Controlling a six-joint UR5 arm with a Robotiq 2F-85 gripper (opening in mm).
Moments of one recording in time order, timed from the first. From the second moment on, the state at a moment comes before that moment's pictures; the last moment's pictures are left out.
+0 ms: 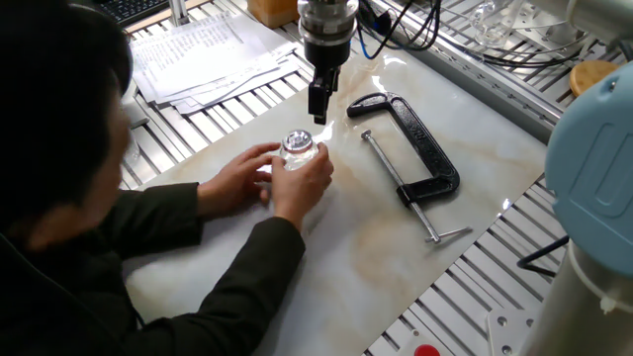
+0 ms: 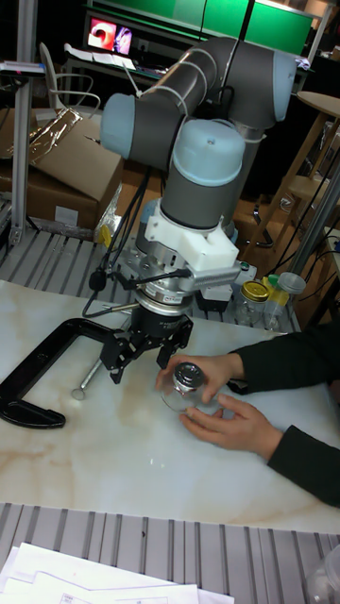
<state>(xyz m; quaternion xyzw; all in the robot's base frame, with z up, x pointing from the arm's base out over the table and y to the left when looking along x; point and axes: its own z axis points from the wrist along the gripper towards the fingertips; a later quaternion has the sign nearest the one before) 0.577 -0.020 0.109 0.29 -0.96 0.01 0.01</state>
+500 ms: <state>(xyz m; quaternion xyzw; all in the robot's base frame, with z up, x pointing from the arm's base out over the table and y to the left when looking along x) 0.561 -0.009 0.122 0.29 -0.96 -0.01 0.02</state>
